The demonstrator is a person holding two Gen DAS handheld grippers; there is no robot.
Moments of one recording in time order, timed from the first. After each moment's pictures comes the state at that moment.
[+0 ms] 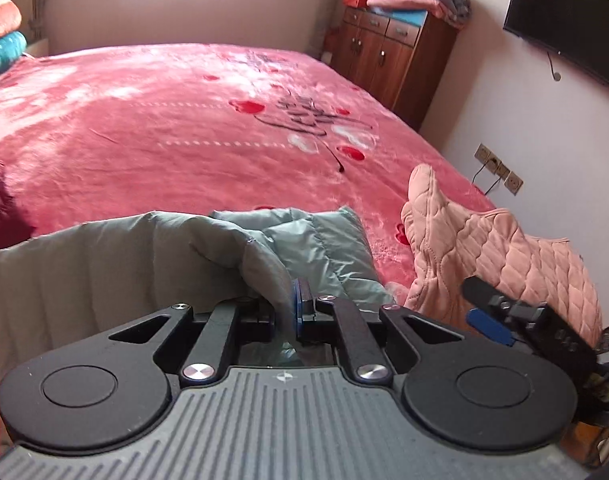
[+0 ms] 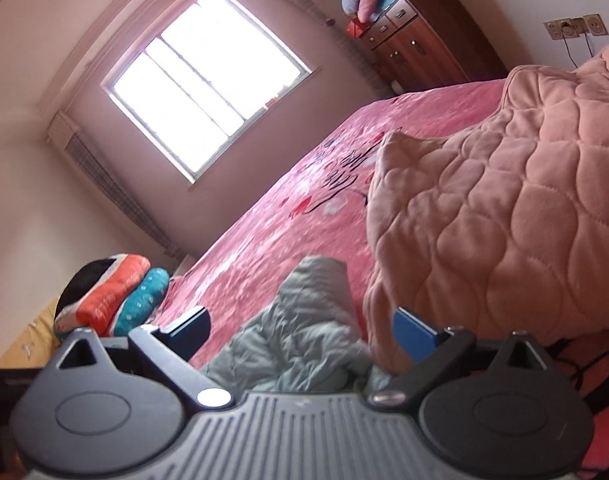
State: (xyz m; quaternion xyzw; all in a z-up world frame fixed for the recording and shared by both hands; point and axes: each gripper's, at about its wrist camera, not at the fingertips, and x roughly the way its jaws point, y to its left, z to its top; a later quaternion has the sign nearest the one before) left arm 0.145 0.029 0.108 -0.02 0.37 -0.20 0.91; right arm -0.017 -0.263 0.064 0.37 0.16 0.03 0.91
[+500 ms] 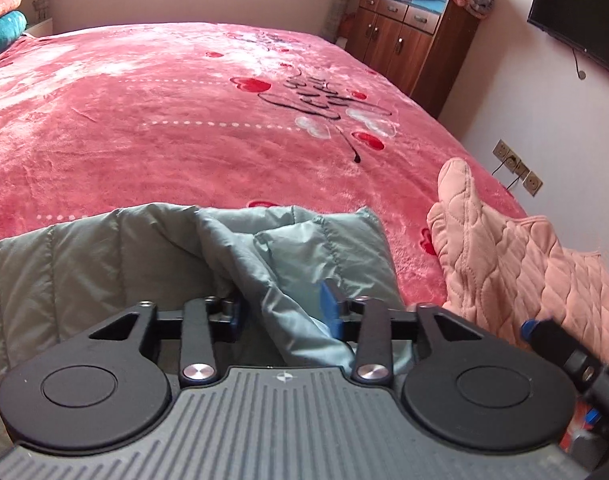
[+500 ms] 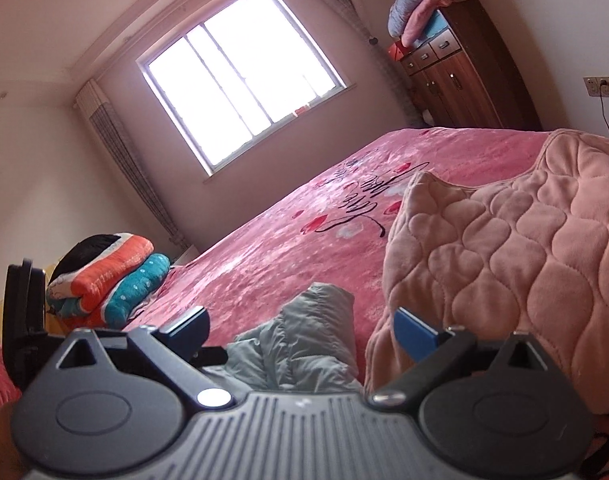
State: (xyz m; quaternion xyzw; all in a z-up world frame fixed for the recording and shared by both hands) left arm 0.195 -0.001 0.077 -0.03 0.39 -0.18 0.90; right arm -0.004 -0.256 0.077 0.28 0.15 0.05 0.95
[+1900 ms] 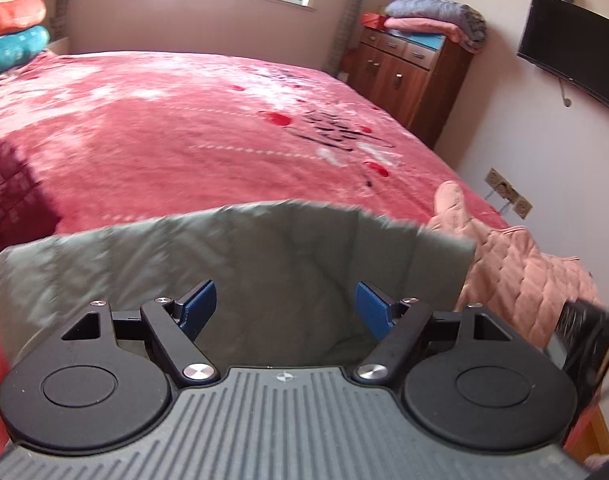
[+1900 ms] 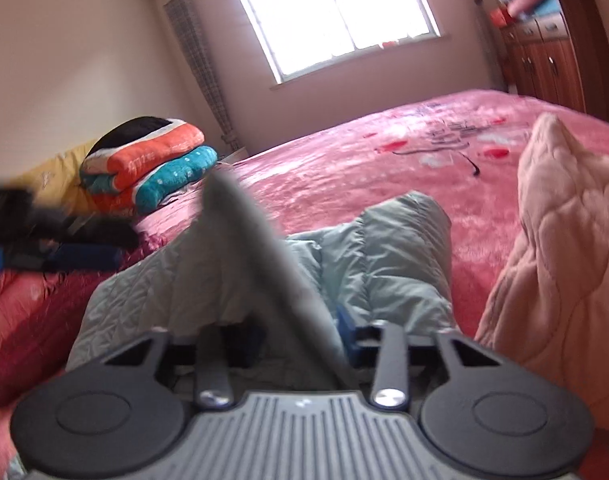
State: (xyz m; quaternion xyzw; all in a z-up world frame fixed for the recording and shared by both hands) left arm 0.133 0.072 0.096 -0.05 0.35 -0.17 0.92; right arm 0.044 -0.190 0.044 0.17 0.24 0.15 0.94
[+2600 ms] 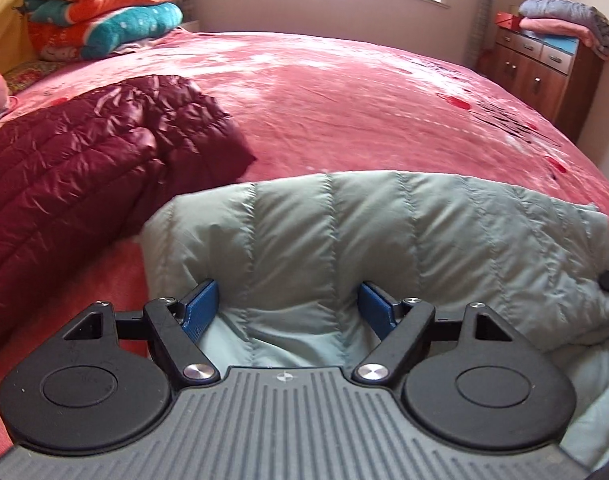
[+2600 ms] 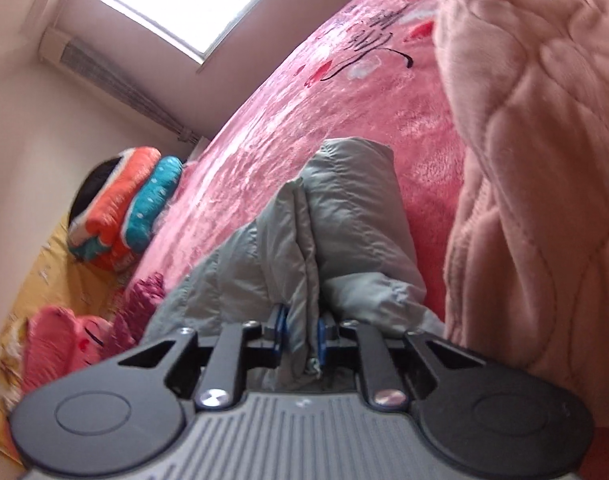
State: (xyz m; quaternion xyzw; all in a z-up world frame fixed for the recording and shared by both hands) left arm 0.182 0.158 0.016 -0.03 0.36 0.03 0.93; right arm 0.086 -0.235 0.032 0.35 0.34 0.13 0.86
